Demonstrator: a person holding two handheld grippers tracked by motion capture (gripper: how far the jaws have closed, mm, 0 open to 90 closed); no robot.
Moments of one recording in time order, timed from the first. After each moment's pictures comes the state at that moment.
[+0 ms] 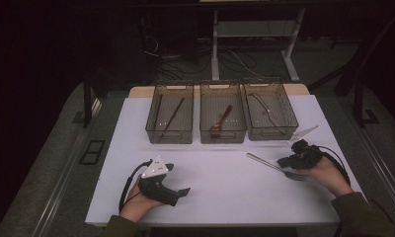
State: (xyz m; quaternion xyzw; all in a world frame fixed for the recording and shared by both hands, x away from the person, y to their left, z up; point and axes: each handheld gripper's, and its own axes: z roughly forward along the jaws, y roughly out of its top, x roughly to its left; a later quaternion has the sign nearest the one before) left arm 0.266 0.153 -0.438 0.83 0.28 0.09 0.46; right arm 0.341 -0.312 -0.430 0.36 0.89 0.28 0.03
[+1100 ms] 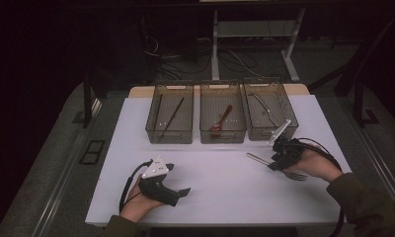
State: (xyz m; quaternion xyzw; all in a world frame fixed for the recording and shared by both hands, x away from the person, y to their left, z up) left arm 0.265 0.152 -0.438 0.83 0.28 0.09 0.46; right arm 0.358 -0.260 -0.415 0.28 0.95 0.15 0.04
